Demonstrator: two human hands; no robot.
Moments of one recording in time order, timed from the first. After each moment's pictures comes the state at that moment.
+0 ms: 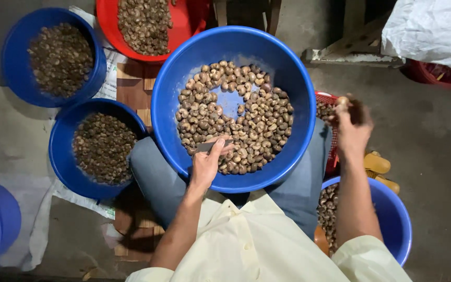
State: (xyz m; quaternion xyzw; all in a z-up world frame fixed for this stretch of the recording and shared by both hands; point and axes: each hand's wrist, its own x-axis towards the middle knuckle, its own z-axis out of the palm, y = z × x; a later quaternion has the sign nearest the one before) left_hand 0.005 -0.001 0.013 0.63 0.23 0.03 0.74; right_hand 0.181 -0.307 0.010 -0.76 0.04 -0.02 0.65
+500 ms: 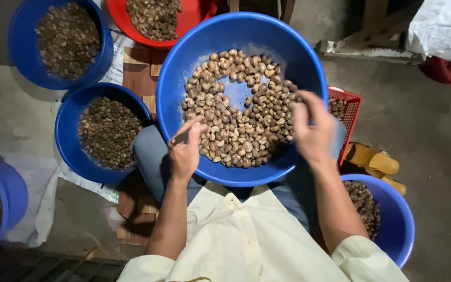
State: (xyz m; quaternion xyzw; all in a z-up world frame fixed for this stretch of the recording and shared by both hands) left_hand 0.005 0.044 0.045 0.73 0.28 0.13 0.61; right_hand 0.149 -0.211 0.050 -0.83 -0.17 -0.14 0.51
